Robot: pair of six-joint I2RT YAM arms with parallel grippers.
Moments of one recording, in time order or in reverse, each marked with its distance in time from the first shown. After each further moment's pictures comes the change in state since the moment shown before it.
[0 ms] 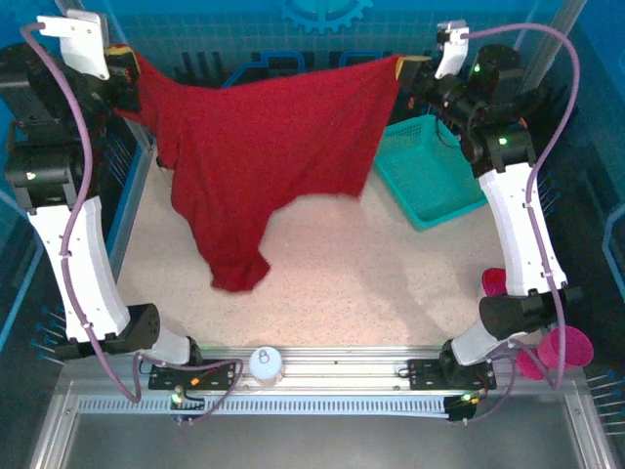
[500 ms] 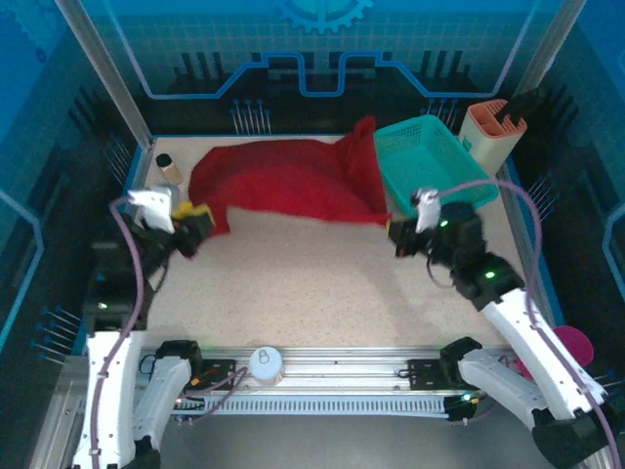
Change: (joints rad) left arm -0.125 -0.880 -1.534 0.319 0.171 -0.270; right arm 0.223 -0.735 -1.275 -0.052 0.193 0.128
